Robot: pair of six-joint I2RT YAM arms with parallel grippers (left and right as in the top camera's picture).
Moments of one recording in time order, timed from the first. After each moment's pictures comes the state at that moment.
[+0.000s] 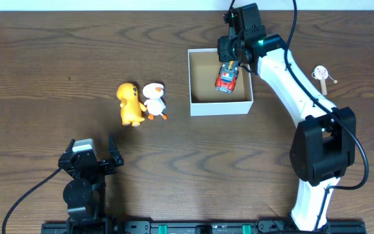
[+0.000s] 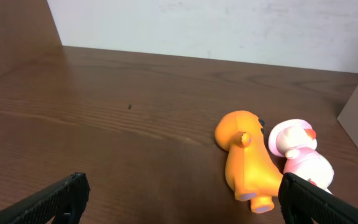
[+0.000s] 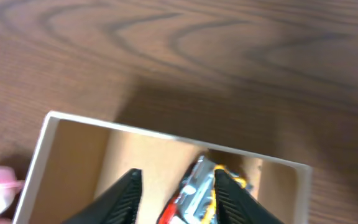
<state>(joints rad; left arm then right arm) 0.11 0.02 0.08 -0.27 -0.05 -0.04 0.33 2.06 1.75 -0.59 -0.07 0.21</state>
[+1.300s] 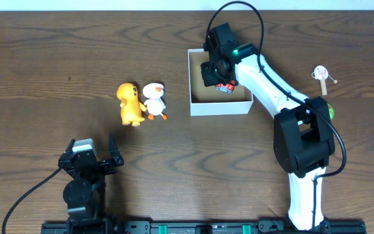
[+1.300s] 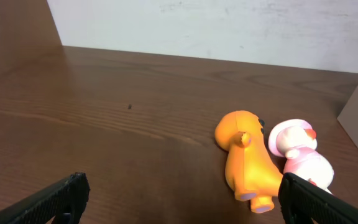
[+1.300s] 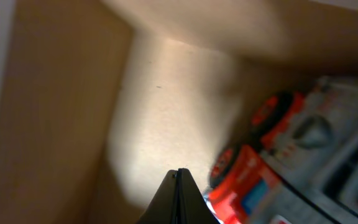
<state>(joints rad) 0.11 0.02 0.08 -0.27 -0.05 -0.04 0.43 2.18 1.75 -0.74 -0.09 0.21</state>
